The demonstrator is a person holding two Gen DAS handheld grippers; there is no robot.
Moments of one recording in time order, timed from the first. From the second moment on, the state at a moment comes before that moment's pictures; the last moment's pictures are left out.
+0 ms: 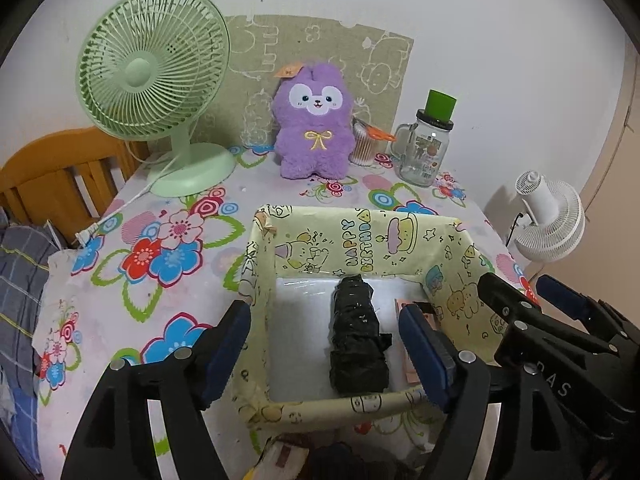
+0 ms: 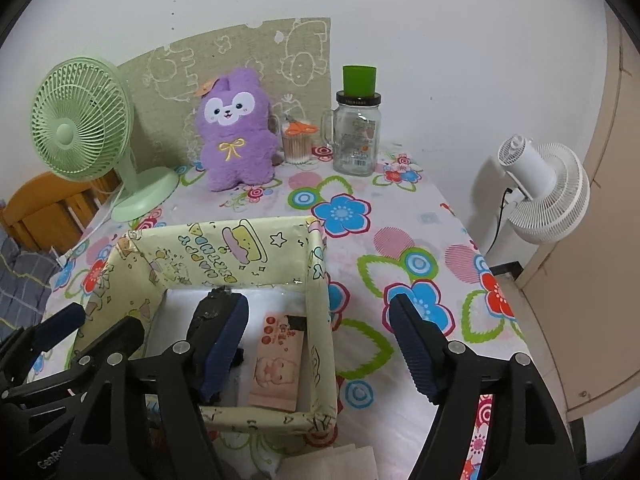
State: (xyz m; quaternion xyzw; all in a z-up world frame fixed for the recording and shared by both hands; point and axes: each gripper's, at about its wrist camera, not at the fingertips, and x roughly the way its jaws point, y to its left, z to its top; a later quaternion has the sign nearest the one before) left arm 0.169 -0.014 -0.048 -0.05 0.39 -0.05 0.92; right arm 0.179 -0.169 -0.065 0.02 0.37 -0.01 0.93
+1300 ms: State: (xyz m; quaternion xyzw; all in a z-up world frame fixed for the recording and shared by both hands) left arm 0.082 -0.010 -0.021 0.01 0.35 -0.05 0.94; right arm 0.088 -0.165 -0.042 -0.03 0.32 0.00 0.95
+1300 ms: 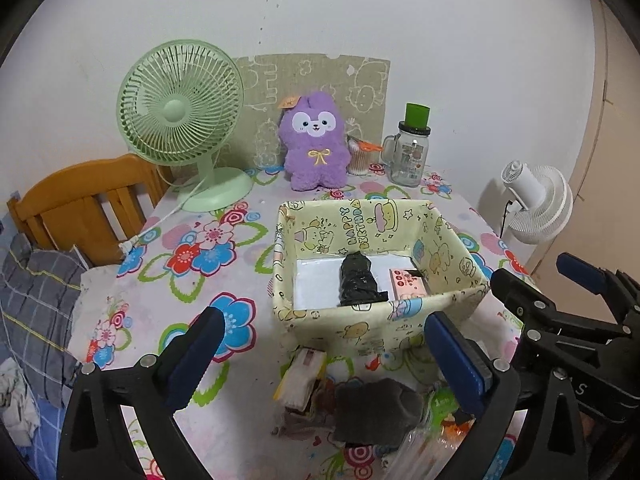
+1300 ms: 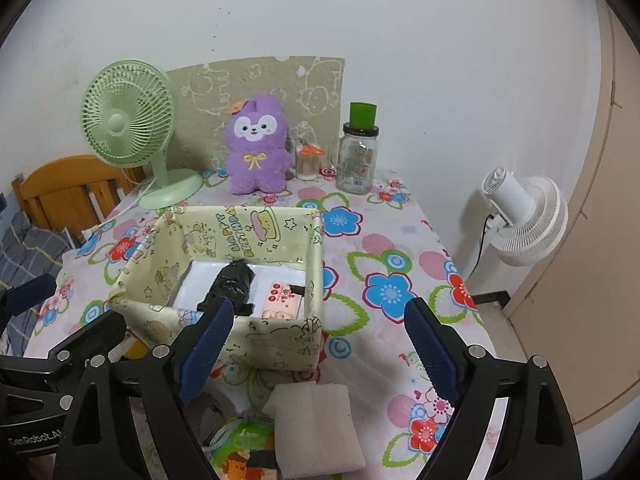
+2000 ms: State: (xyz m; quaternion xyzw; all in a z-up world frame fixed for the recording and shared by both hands) left arm 0.042 -0.015 -0.035 0.03 0.35 -0.06 0.94; right arm 0.053 -0.169 -0.054 -0.01 0.32 0.04 0.95
